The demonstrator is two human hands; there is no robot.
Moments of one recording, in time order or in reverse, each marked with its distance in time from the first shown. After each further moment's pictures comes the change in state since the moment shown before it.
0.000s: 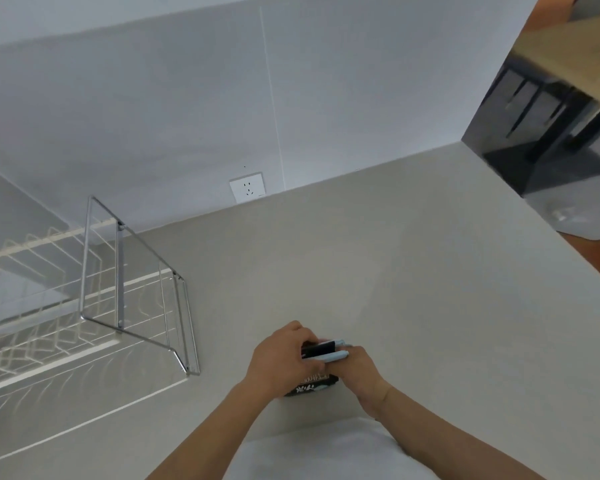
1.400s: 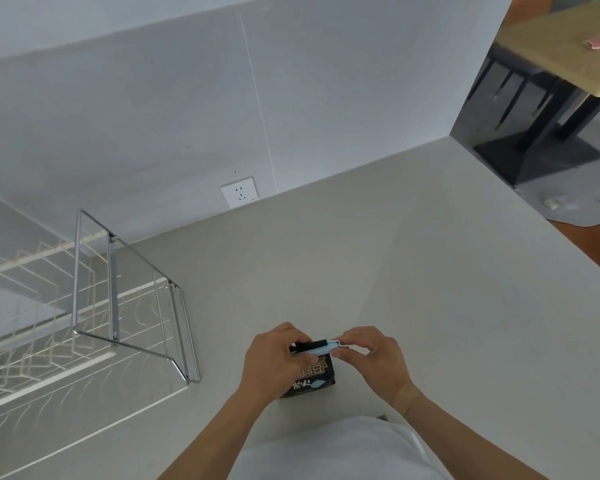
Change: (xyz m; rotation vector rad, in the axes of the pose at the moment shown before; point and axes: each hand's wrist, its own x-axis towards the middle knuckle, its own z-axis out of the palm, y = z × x) left_hand -0.005 -0.005 -0.002 -0.131 0.145 -0.078; right_hand -0.013 -0.005 -0.031 -0.374 0.307 -0.462
